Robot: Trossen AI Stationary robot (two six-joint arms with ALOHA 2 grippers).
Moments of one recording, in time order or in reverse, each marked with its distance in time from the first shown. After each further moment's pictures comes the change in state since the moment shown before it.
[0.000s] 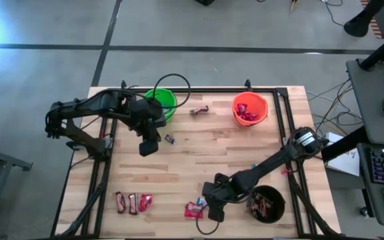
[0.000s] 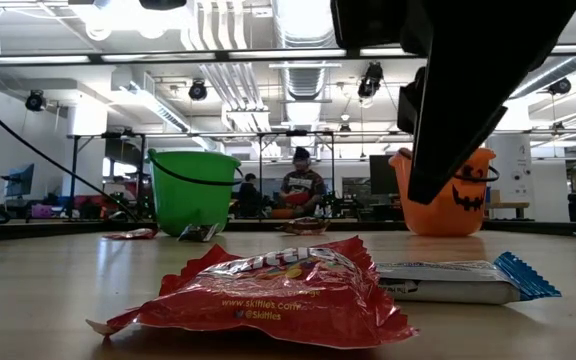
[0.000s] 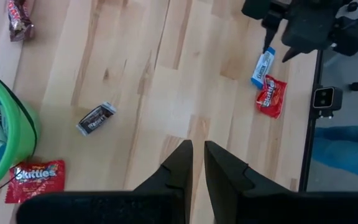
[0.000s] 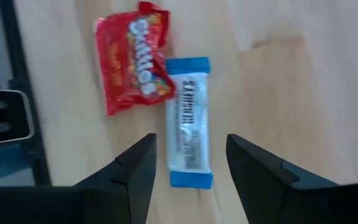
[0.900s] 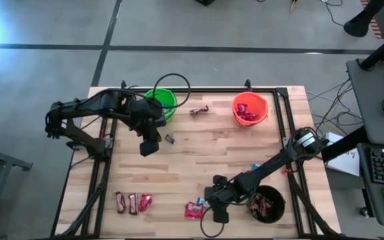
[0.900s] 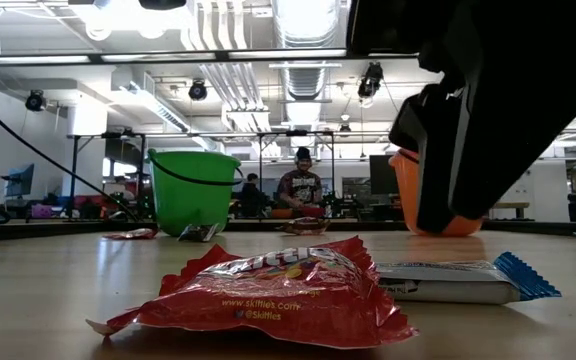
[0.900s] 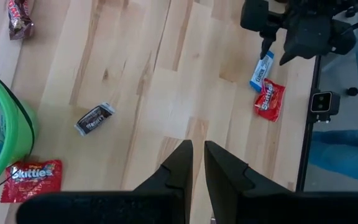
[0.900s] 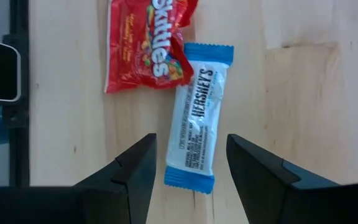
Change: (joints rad) left arm 0.000 0.000 0.000 0.007 0.000 -0.021; right arm 0.023 0.000 -0.084 0.120 -0.005 -0.172
